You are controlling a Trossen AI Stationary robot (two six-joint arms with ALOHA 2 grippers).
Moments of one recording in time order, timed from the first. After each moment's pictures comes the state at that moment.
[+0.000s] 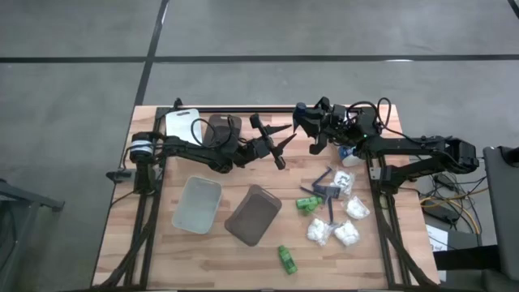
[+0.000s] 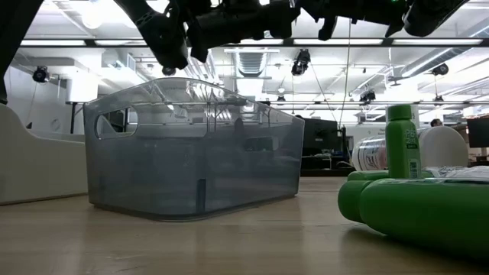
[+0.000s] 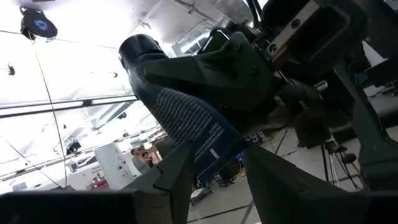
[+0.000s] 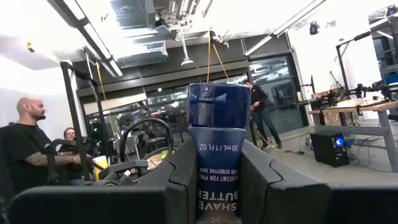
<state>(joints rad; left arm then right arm) 0.10 1.86 1.10 1.28 -0.22 0.63 -0.29 1.18 0.66 0.92 -0.02 0.27</state>
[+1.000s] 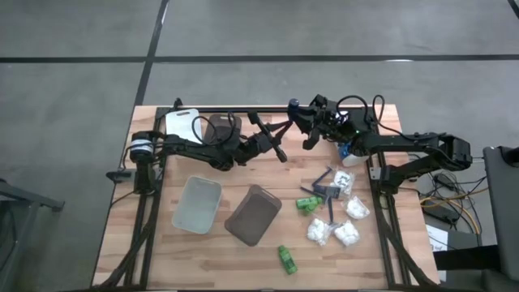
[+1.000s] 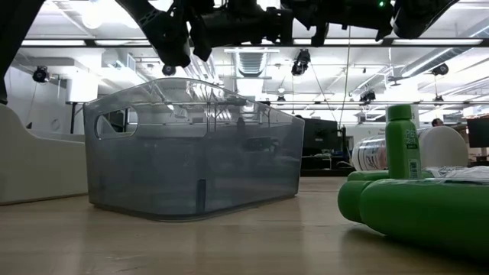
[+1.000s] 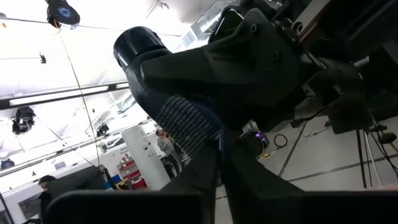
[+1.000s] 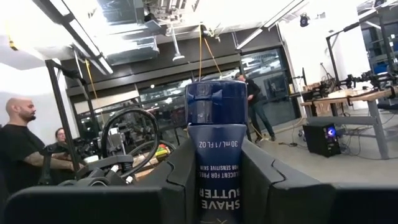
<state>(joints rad) 0.12 1.86 1.12 1.24 -0.34 0.69 -0.29 1.26 0.71 0.90 -0.02 0.29</state>
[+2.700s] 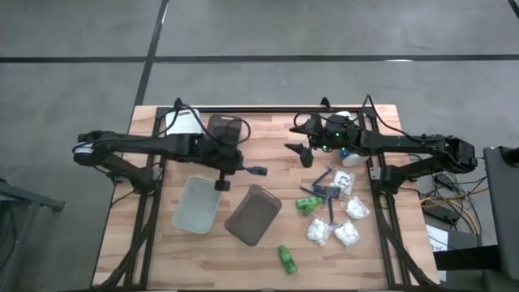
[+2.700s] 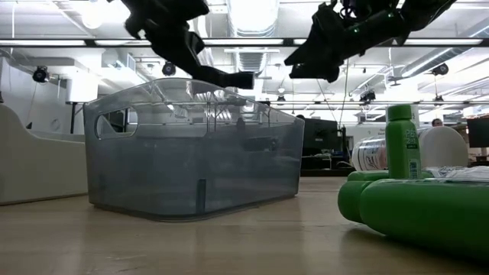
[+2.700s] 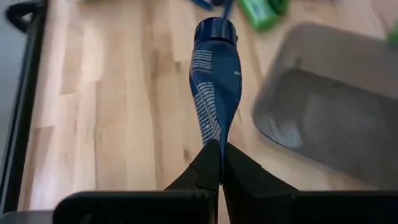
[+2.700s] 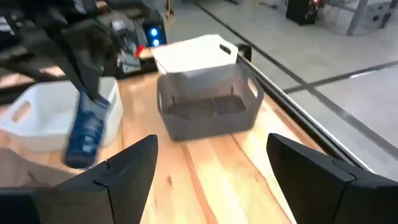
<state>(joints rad) 0.05 1.33 1.11 -0.59 -0.04 0.26 -0.30 1.20 0.73 0.13 -0.03 0.09</state>
